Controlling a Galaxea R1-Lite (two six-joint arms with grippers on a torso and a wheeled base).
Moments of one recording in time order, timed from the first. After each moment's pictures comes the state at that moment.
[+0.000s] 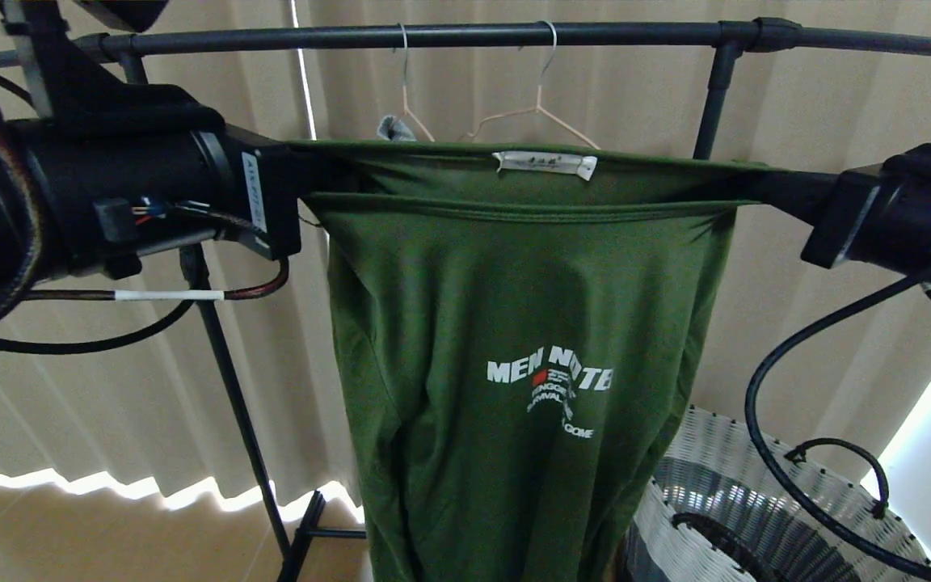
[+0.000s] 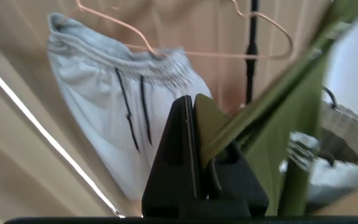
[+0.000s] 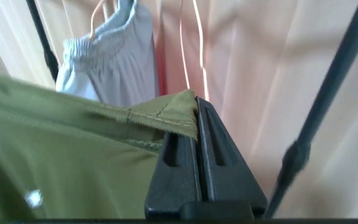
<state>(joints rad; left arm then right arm) -0.59 1.41 -1.18 -0.17 0.01 0.15 0.39 1.35 -0.96 -0.39 0.11 0.10</state>
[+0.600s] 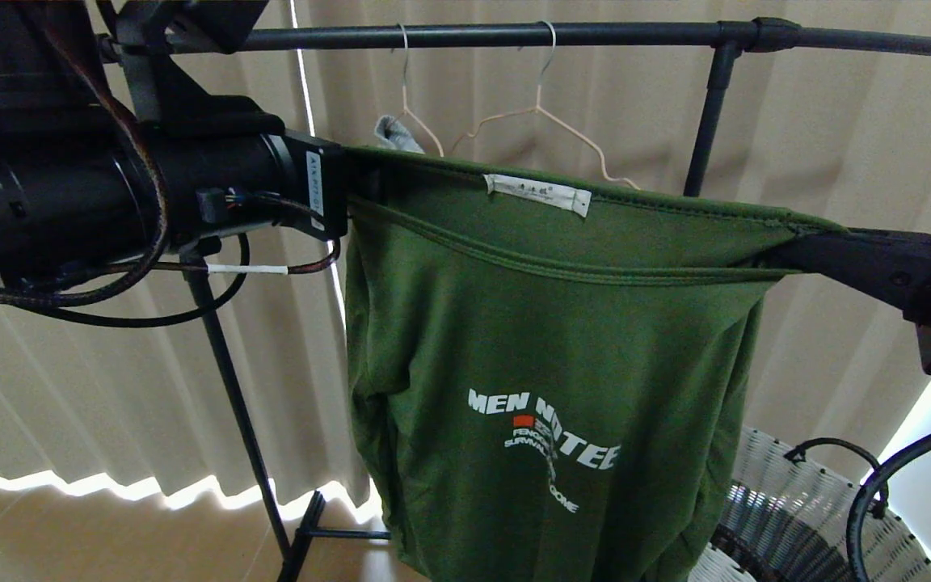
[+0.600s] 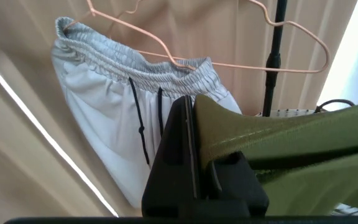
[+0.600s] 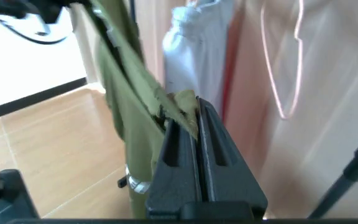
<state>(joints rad) -0.56 1.52 -1.24 -0.22 0.01 0.14 0.48 1.19 -0.84 -0.30 0.31 0.07</state>
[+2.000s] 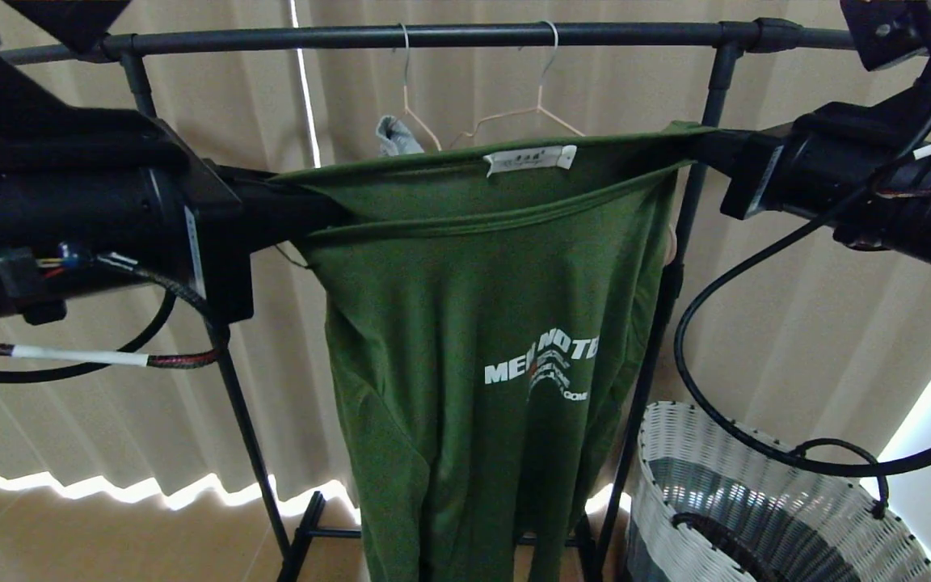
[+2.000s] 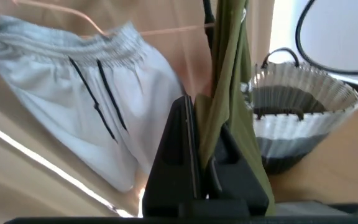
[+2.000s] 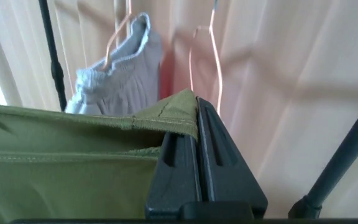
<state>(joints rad) -0.61 1.33 -1.18 -0.01 -0.15 0.24 0.39 1.54 -1.13 -0.48 0.14 0.01</state>
